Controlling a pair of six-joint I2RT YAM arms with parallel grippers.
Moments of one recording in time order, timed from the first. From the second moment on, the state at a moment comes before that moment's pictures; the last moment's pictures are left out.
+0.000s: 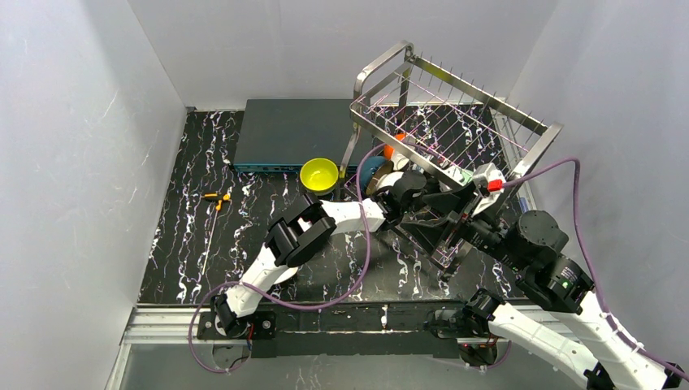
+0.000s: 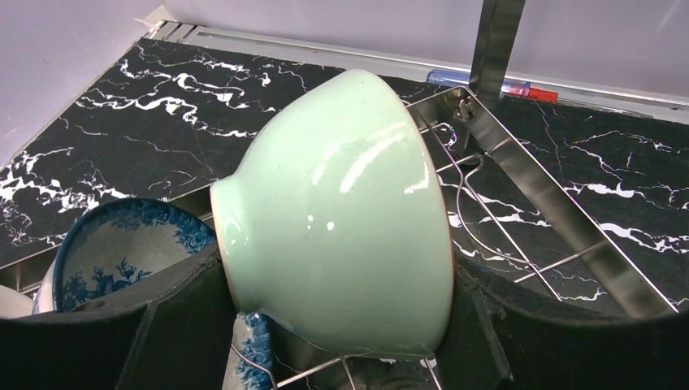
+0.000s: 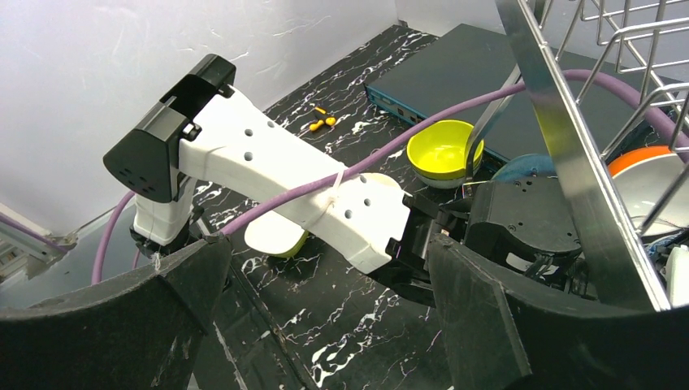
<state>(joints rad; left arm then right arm) -1.03 2.32 1.65 0.57 0.07 0.17 0.85 0.50 0.90 -0.39 -0.12 0.28</state>
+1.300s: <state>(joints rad) -1.05 2.33 1.69 0.47 0.00 0.24 0.85 0.49 0.90 -0.40 -0.12 0.28</state>
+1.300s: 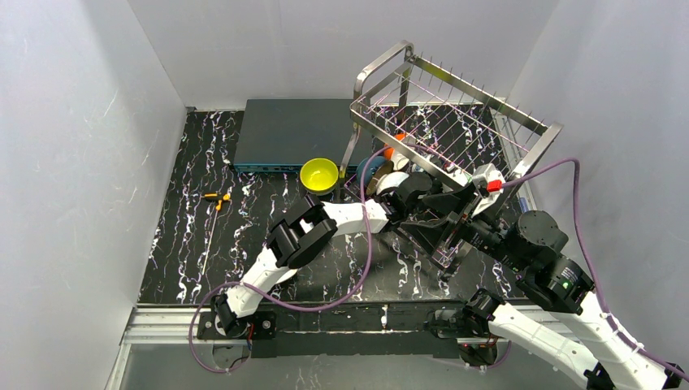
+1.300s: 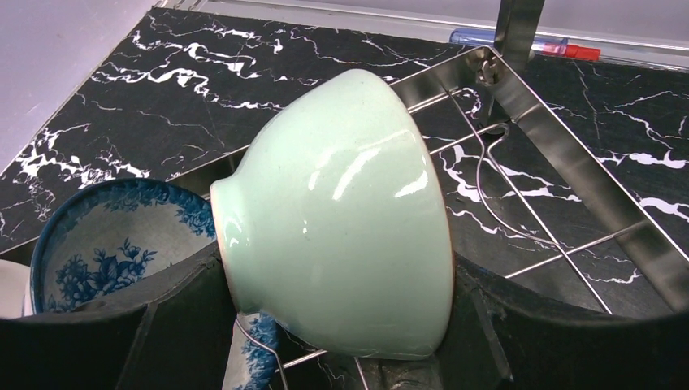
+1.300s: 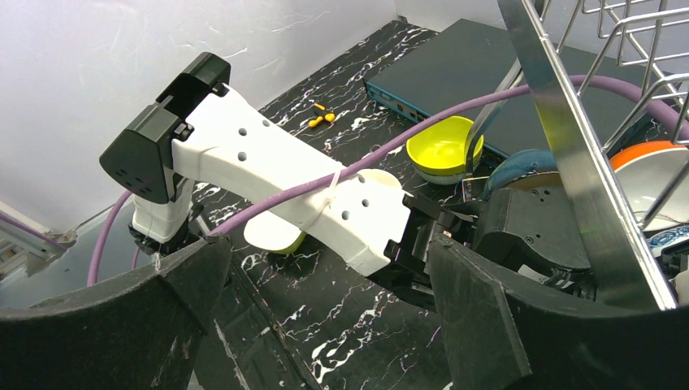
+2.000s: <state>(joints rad) -1.05 2.30 1.68 0.46 -0.10 0.31 0.85 0.49 0.90 -0.40 -0.12 0.29</state>
